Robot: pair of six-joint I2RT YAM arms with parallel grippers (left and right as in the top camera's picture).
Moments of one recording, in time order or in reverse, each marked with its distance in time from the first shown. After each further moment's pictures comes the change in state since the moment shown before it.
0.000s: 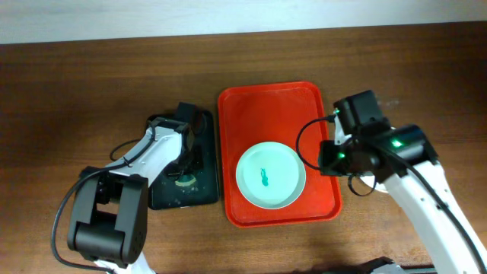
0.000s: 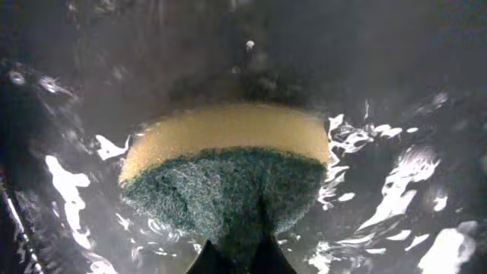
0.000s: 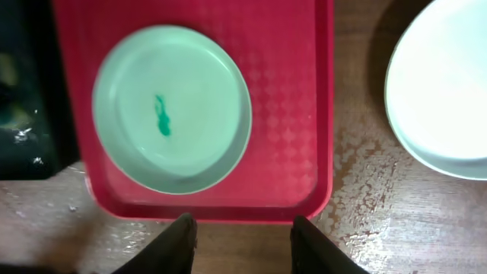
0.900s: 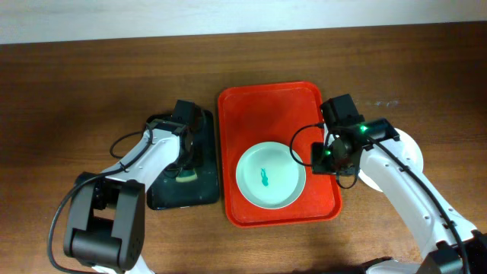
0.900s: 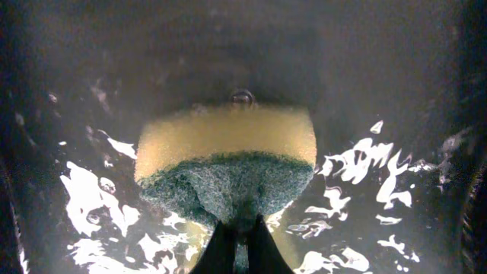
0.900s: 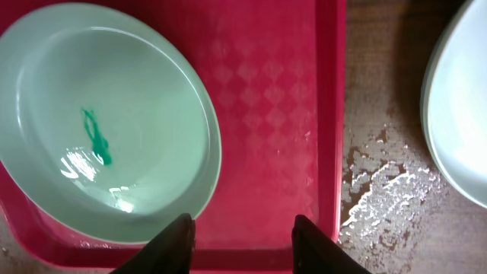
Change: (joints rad) left arm 0.000 -0.036 -0.025 0.088 -0.004 0.098; right arm -0.046 0.165 -0.166 0.220 -0.005 -0.025
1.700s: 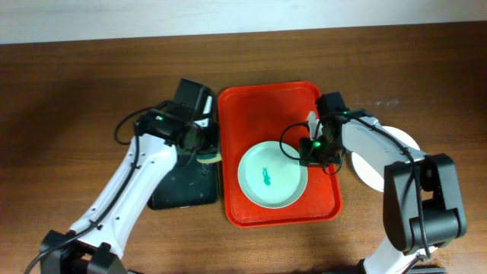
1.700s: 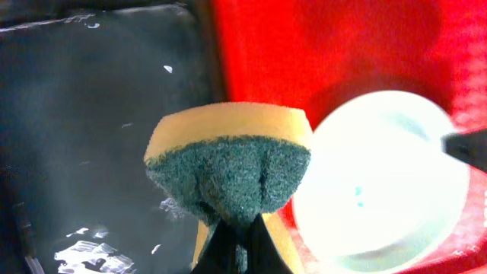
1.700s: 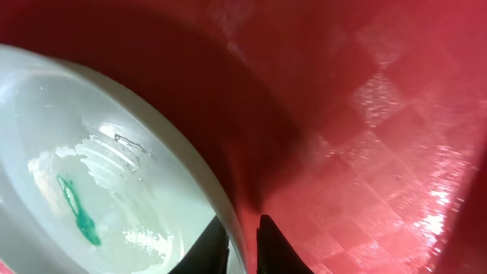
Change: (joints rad) left arm -0.119 -0.243 0.197 -0.160 0.171 -0.009; right arm -0.080 0.365 -0.015 0.283 -0.245 -0.146
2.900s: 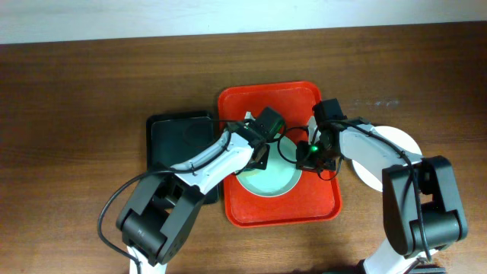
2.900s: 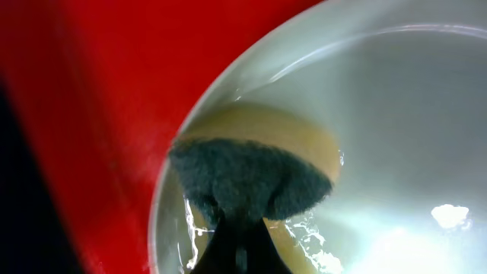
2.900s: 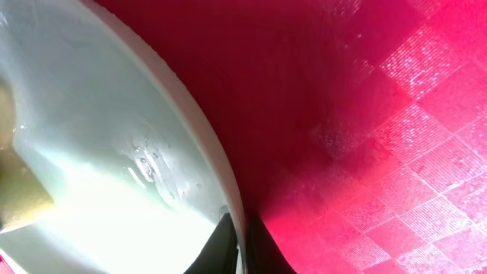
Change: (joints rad) left arm -0.306 0.423 0.062 0.188 -0.241 -0.148; right arm 0.014 -0.016 -0.071 0.075 -0.030 0.127
